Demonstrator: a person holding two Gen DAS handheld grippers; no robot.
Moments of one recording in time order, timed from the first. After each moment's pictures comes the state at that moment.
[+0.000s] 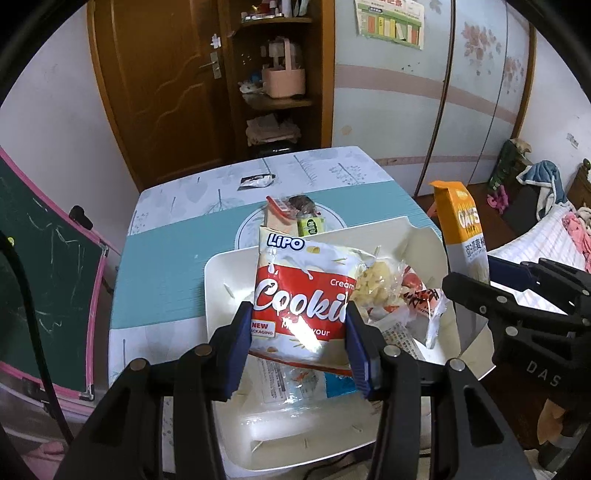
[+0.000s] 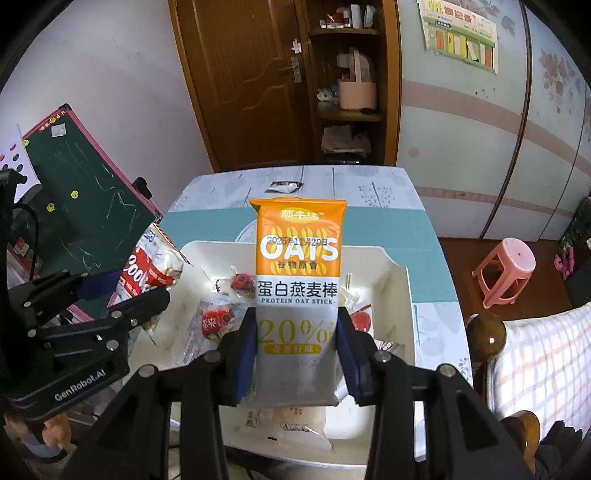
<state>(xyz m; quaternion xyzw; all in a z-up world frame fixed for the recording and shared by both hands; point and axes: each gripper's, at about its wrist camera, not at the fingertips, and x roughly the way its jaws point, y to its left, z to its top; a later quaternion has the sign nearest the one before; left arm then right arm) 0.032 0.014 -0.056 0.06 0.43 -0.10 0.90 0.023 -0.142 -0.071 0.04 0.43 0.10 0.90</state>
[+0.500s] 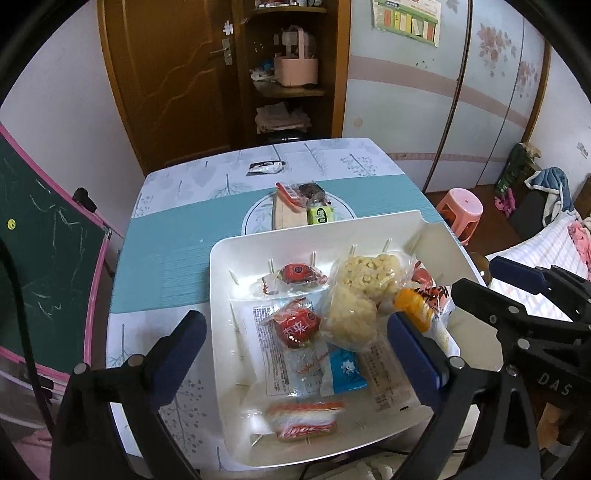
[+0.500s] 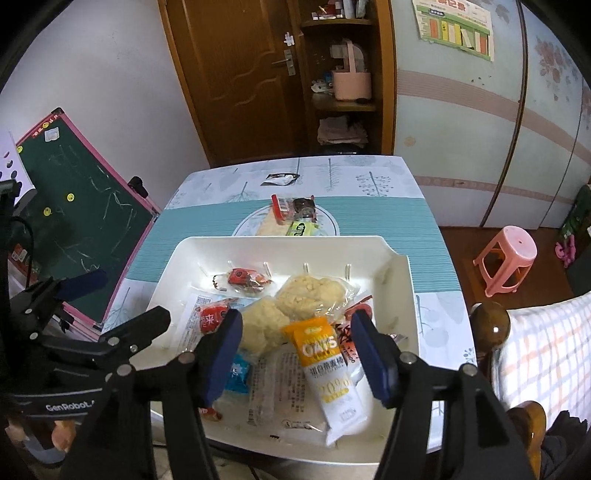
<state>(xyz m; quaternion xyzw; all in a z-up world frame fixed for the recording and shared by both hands) 0.040 0.023 -0.068 0.04 0.45 -0.09 0.89 0.025 -0.143 -0.079 0.06 0.44 0.09 0.89</state>
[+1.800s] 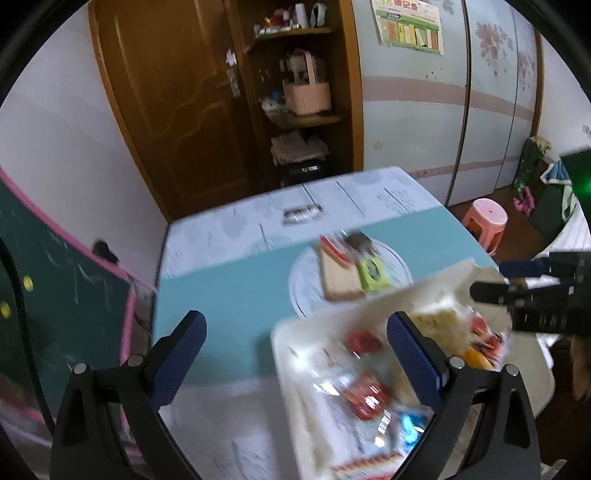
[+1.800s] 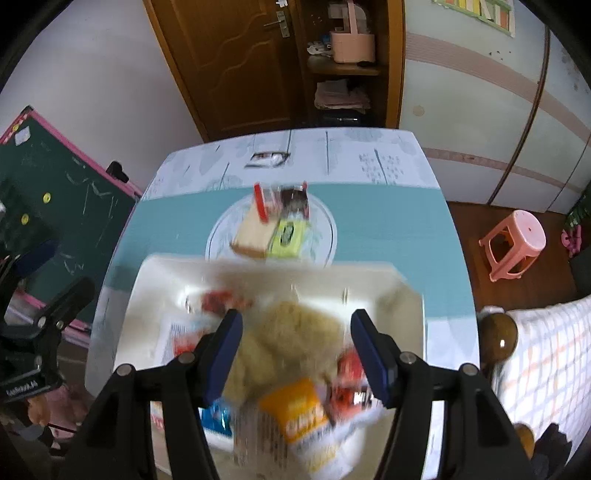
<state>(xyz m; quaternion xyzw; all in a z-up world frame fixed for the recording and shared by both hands) 0.118 0.053 -0.045 0.11 0.39 -0.07 0.91 0.135 -0.146 -0.094 0.06 0.51 0.10 0.85</state>
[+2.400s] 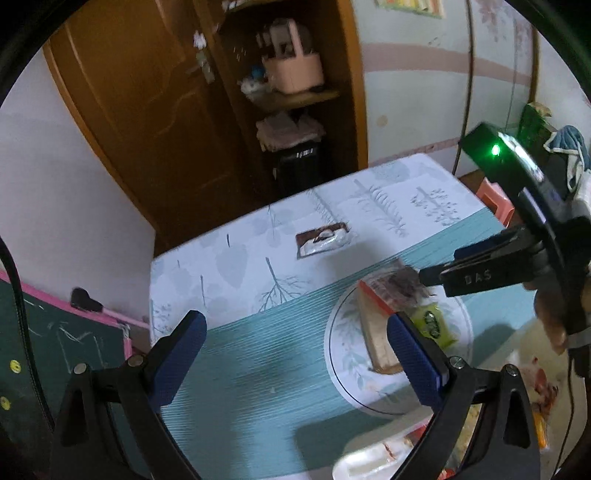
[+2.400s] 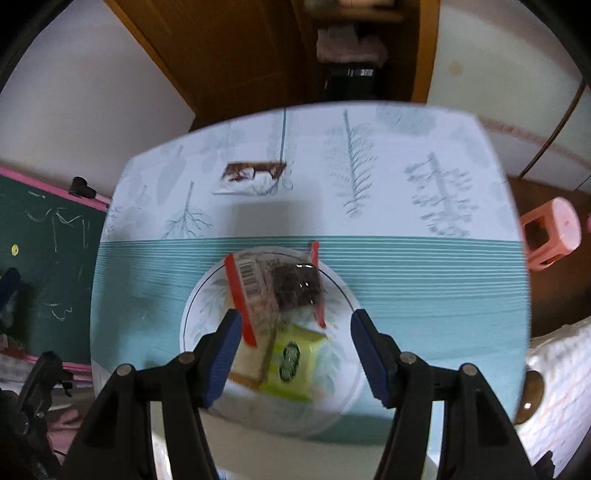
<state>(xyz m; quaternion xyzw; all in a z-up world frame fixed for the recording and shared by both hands) 0.299 0.056 -0.083 0.15 0.46 -0.10 0.87 0.346 -0.113 -0.179 0.09 0.62 0.11 0.77</state>
